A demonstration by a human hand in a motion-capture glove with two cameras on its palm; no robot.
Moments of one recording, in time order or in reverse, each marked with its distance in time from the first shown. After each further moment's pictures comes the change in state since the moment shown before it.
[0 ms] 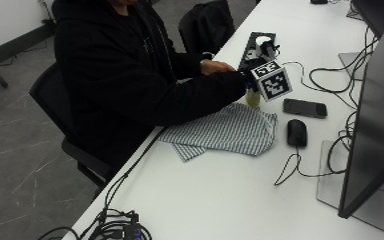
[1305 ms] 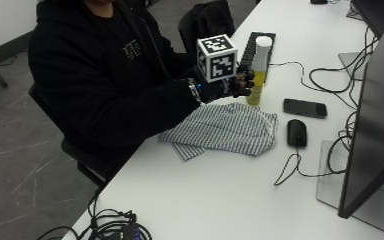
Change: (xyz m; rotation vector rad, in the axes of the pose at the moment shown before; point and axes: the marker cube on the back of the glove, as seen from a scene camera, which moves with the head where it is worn) arm -0.062 0.154 -0.118 -0.409 1.203 0.129
